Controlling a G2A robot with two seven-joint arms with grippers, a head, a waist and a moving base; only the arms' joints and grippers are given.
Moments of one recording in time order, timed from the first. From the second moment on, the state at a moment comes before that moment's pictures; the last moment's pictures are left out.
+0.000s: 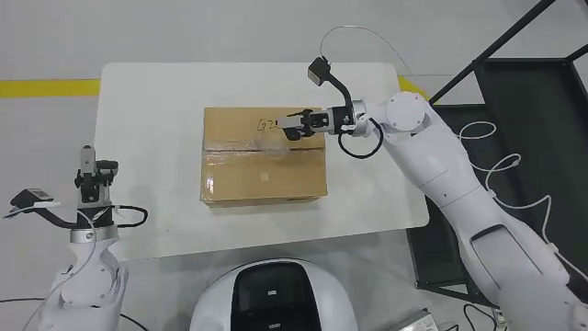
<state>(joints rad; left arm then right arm) 1.69 -1.20 -1.64 -1.68 0.01 -0.53 0.14 -0.71 -1.12 0.92 -1.23 0.42 -0.33 1.14</state>
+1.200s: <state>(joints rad) 1.68 -1.21 -1.71 -1.62 -0.05 -0.50 0.18 -0.38 -1.54 0.40 -0.74 0.53 -0.27 0.97</state>
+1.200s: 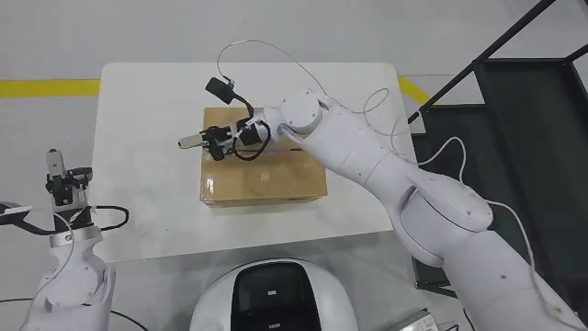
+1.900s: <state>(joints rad) 1.68 -1.21 -1.71 -1.62 -0.05 -0.50 0.18 -0.34 -1.58 0.44 -0.66 0.39 -0.13 0.96</state>
